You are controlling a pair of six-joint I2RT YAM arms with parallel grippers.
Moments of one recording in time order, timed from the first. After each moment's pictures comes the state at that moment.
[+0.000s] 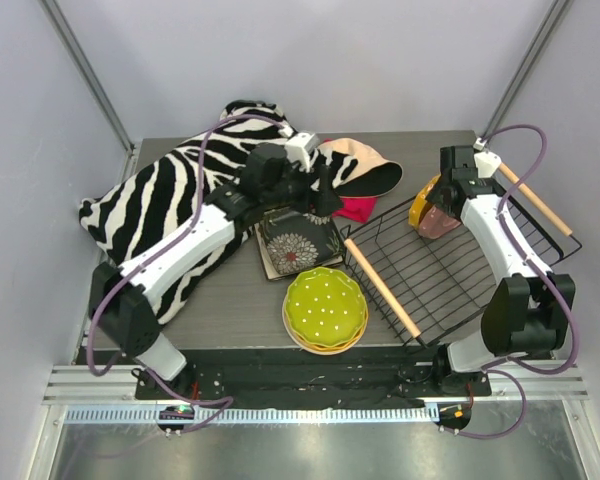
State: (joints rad) left arm -0.66 1.57 1.43 -0.28 0.29 -0.39; right arm 0.04 1.48 1.26 -0.67 0.45 0.60
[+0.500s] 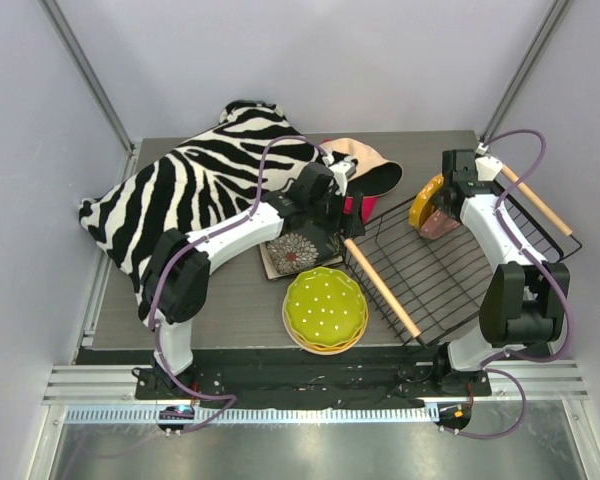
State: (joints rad) left arm -0.76 1.90 1.53 -0.27 0.27 -0.39; right arm 0.00 1.54 1.22 -0.58 0.46 0.60
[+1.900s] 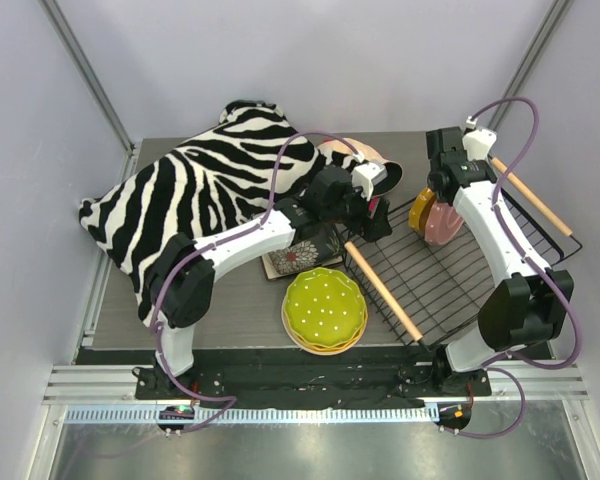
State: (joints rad) left arm -0.86 1.92 1.59 -0.07 0.29 -0.20; right arm 0.15 1.53 1.45 -0.77 0.65 0.58
